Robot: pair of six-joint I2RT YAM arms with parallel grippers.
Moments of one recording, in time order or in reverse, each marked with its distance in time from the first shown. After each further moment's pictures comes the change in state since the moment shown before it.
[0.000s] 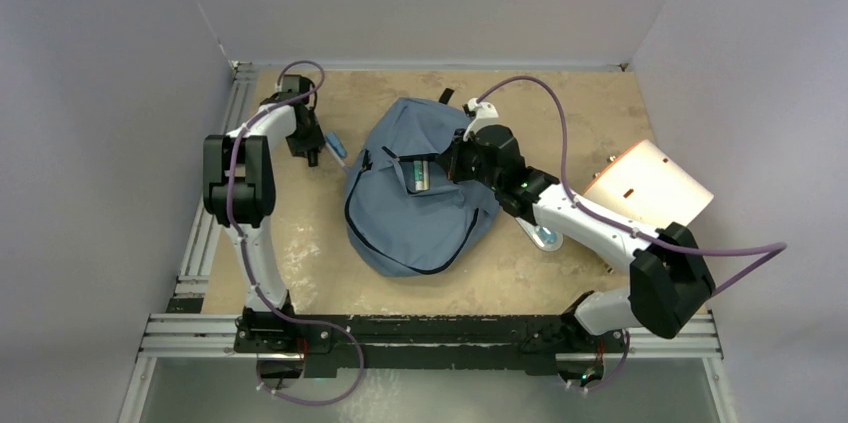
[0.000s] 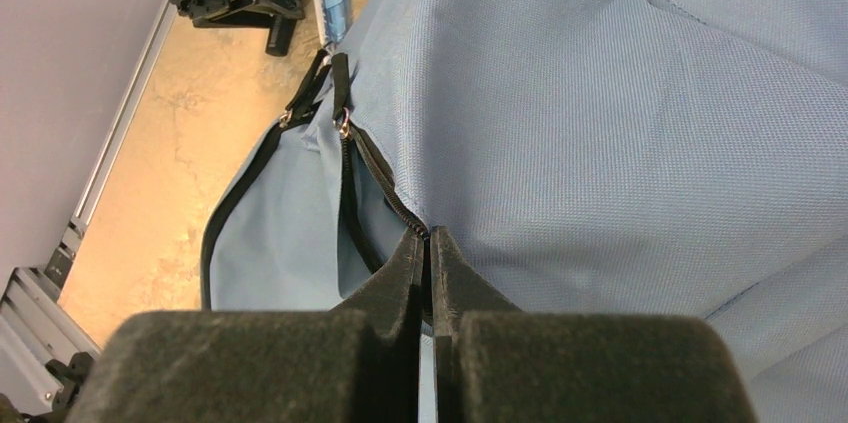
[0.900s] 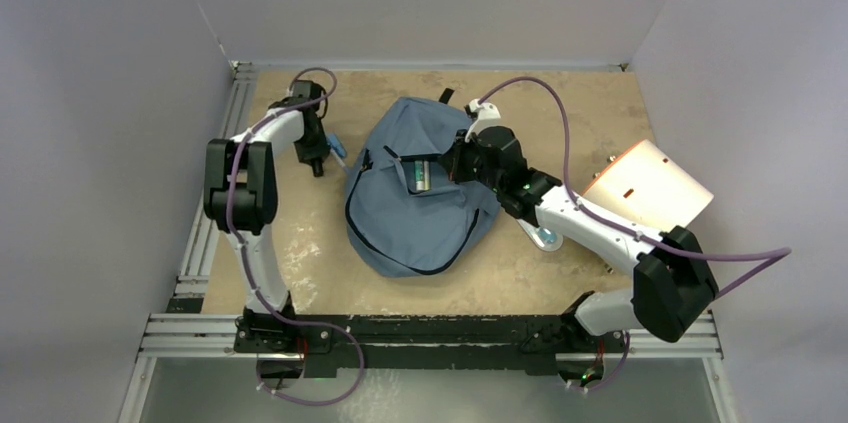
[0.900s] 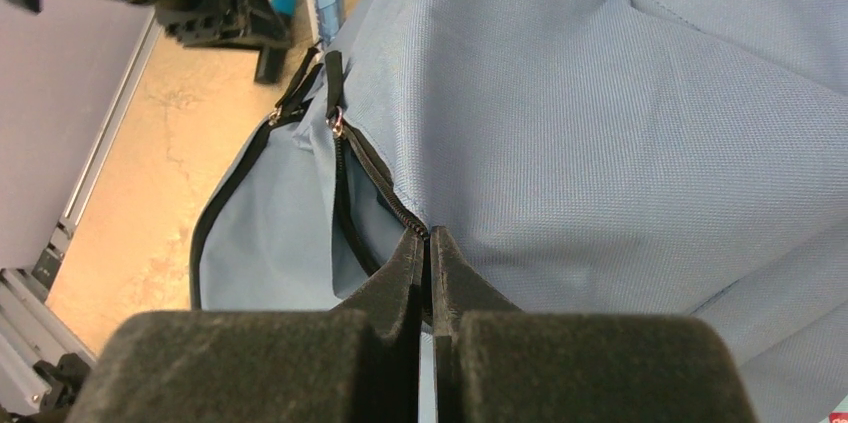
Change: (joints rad) left arm -0.051 -0.019 -0.012 -0.052 -0.049 0.046; right arm 0.001 -0.023 -0.010 -0.010 0.009 -0.009
